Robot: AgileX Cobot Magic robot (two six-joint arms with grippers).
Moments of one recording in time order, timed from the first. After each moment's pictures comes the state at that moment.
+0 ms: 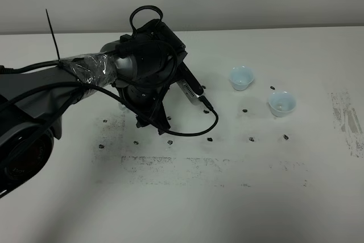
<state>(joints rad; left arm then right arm) -0.62 2.28 -1.77 0.38 1.12 0.16 -0.07 -0.01 -0.49 0.06 1.07 -0.15</state>
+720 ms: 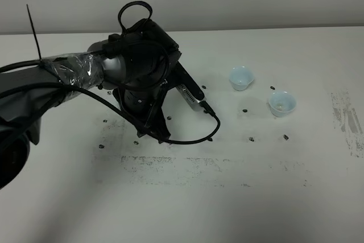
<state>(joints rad) -0.62 2.18 -1.65 0.29 1.06 0.19 -0.07 -0.01 -0.49 0.06 1.07 -0.15</state>
